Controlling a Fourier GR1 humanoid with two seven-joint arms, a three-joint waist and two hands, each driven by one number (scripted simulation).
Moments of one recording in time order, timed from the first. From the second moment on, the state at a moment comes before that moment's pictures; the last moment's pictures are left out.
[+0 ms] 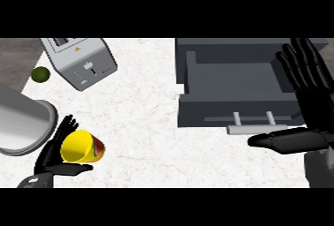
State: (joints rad) left arm -0.34 0.31 0.26 -0.32 -0.05 -0.34 -0.91; right arm -0.27 -0.18 -0.10 -1.88 -0.11 0.17 0.12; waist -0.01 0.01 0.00
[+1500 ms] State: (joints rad) left arm -0.43 0.20 0.31 -0.32 -0.04 -0.10 -1.08; right arm -0.27 -0.22 -0.14 -1.87 -0.14 0.20 0.13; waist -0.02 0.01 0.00
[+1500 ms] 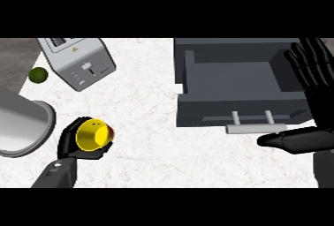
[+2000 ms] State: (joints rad) left arm -0.53 0.14 0.37 -0.38 0.04 -0.10 -1.09; right arm -0.26 -0.21 -0.15 -1.86 -0.14 0.20 0.11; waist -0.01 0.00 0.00
